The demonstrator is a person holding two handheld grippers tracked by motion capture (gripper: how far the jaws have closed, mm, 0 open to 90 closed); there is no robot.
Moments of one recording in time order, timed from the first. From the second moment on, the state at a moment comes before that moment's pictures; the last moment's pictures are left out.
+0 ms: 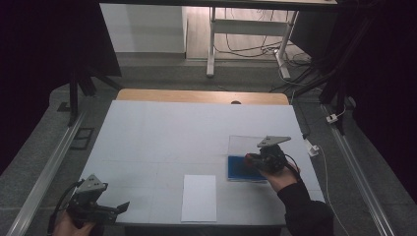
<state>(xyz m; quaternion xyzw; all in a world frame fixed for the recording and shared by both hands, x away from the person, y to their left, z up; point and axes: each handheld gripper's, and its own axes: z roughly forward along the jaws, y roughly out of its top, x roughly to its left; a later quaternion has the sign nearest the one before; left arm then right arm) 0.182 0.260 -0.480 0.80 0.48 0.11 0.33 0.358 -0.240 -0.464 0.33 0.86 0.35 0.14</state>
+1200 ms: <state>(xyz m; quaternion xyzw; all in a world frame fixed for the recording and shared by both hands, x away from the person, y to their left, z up) 0.182 0.259 -0.480 0.81 0.48 0.11 0.33 0.359 -0.234 -0.483 0.31 0.89 0.29 0.16</state>
